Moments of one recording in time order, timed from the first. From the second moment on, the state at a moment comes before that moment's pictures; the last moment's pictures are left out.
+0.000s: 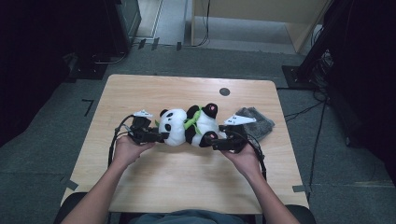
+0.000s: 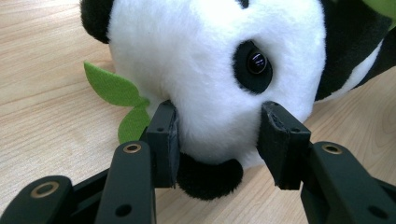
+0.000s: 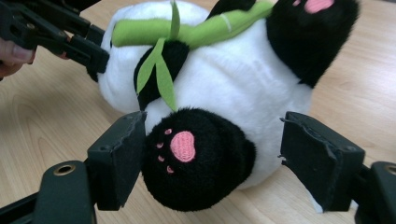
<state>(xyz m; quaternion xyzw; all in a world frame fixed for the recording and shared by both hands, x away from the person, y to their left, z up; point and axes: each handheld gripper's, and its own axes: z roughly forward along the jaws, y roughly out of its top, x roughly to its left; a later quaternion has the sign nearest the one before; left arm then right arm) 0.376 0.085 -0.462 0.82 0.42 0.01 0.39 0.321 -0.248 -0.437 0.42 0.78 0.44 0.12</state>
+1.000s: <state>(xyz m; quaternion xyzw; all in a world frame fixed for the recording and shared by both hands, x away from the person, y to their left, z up) 0.378 0.086 -0.460 0.81 0.42 0.01 0.41 0.335 -0.223 -0.465 0.39 0.81 0.40 0.18</state>
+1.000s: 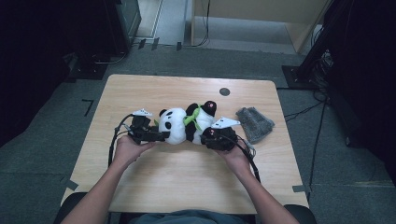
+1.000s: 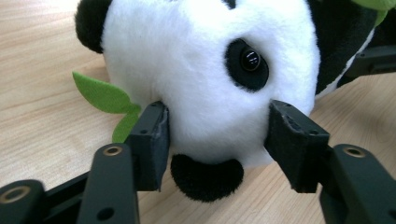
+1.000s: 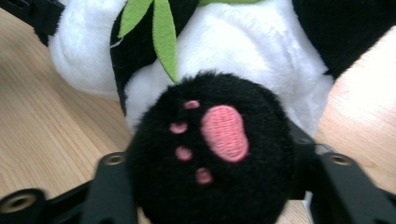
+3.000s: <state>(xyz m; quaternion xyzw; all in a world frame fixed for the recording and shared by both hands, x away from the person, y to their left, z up) 0.367 0.083 -0.455 0.83 0.29 0.09 0.46 0.331 -0.239 -0.403 0.43 0.77 0.46 0.05</state>
